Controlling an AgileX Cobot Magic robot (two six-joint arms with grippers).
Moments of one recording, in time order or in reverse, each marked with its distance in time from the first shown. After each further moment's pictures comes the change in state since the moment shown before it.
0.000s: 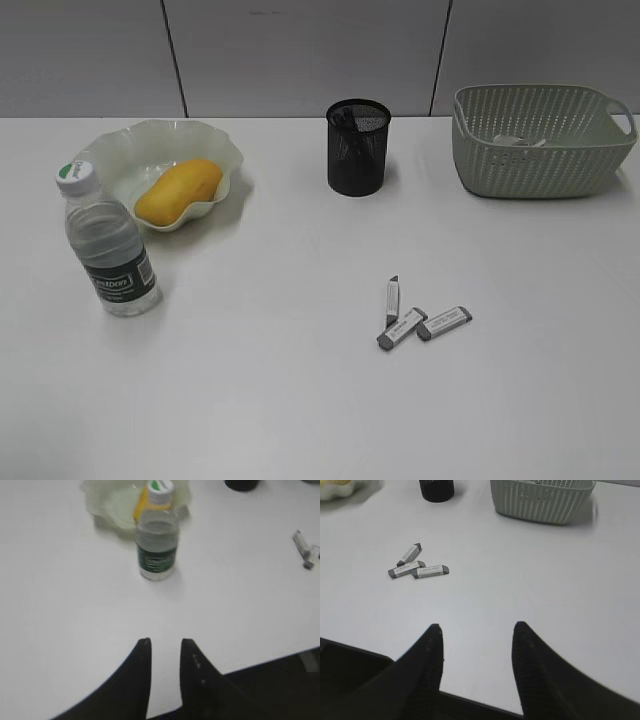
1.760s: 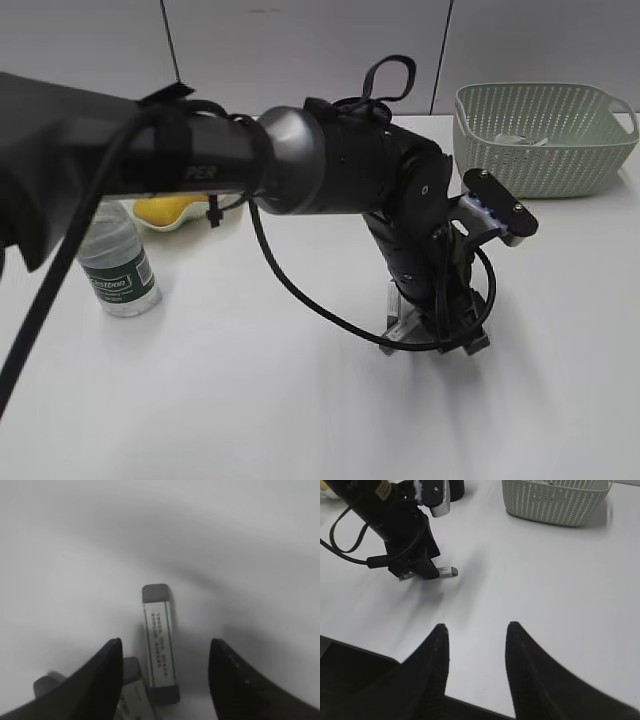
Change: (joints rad) left arm -0.821 1.995 -1.160 0.081 -0.363 0.199; right arm 0.000 0.024 0.025 0.033 -0.056 -0.016
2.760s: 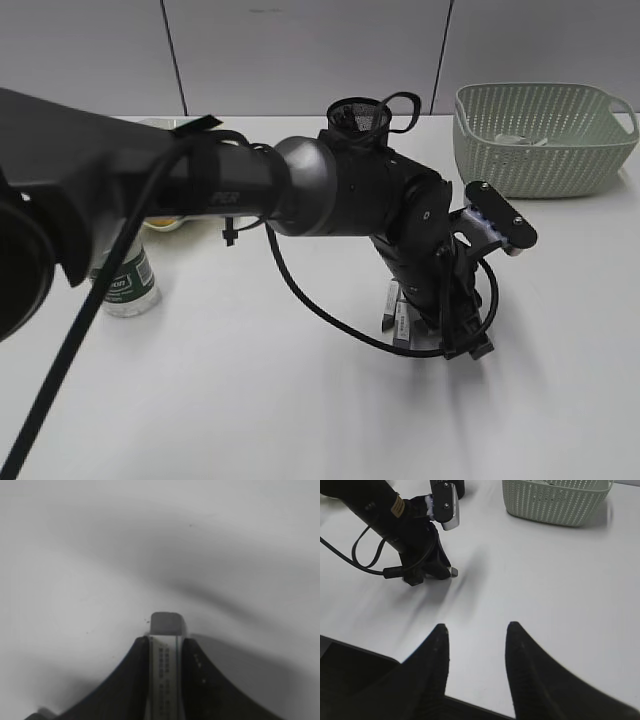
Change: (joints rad) left arm 0.000 0.065 -0.012 -0.001 -0.101 0.002; right arm 0.000 0.000 0.000 0.000 -0.001 -0.001
